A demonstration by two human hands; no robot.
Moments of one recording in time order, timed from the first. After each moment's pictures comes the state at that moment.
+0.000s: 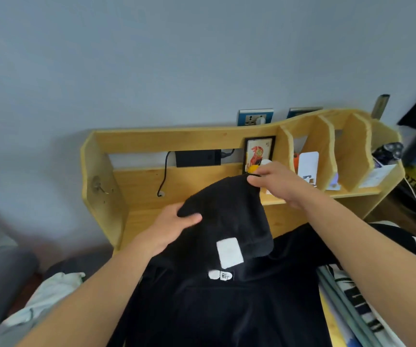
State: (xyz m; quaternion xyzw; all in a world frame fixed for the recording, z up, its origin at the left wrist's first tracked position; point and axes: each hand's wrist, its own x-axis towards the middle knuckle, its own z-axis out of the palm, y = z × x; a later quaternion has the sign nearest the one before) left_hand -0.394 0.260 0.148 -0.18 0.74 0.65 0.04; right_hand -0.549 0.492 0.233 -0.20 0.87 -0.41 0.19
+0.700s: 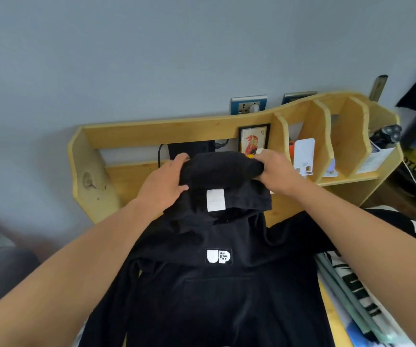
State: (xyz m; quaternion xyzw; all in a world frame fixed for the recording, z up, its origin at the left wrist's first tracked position) left_hand -0.461 0.235 0.173 -0.11 0.98 0.15 -0.11; right_hand -0.589 0.499 0.194 -0.33 0.91 -0.25 -0.01
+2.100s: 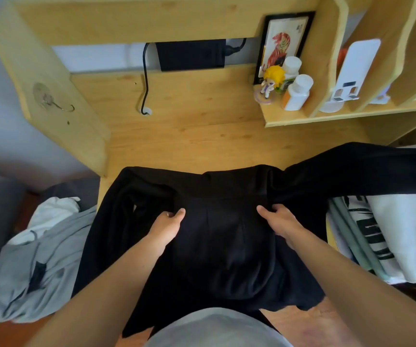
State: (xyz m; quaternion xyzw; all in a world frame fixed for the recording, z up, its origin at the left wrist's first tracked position) left_hand -0.341 0.278 -0.061 -0.47 0.68 0.52 0.21; right_hand -0.471 0.553 -0.042 0.17 0.83 -0.38 0.38
